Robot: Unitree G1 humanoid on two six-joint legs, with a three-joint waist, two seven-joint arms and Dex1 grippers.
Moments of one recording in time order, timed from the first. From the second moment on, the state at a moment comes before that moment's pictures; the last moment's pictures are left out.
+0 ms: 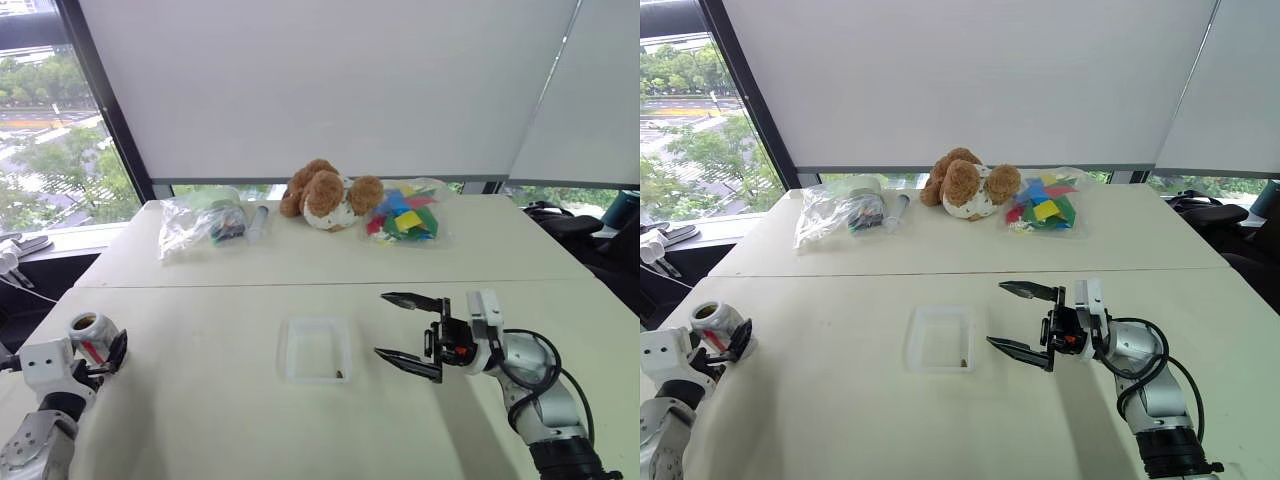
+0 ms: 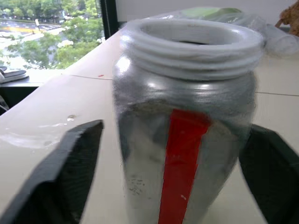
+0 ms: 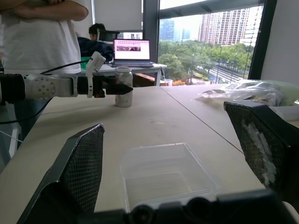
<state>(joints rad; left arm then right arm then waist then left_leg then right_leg) -0.01 0.49 0.50 0.26 -0.49 -0.07 -0.36 -0.31 -0.49 -0.07 0.04 0.54 -0.14 1.30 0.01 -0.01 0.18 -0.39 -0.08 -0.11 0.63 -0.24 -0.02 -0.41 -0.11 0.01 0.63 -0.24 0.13</state>
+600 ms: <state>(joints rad) 0.25 0.64 0.57 0.18 -0.48 -0.05 -0.63 -0.14 -0.64 -0.18 -0.02 0.56 -0.08 1.28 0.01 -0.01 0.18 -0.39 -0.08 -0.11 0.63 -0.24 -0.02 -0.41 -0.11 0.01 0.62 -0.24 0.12</state>
